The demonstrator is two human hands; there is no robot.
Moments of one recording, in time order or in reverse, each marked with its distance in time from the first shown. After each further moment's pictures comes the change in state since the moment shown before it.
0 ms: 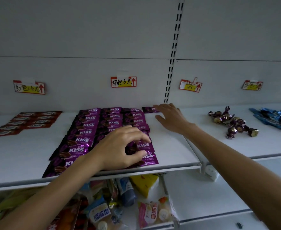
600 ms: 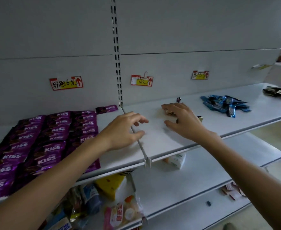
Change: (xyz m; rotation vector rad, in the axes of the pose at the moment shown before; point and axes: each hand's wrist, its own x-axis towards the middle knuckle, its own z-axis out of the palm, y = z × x) left_hand 0.119 0.062 0.069 -0.059 -0.104 -0.008; right_hand -0.121 0.115 -0.056 0.082 0.210 0.112
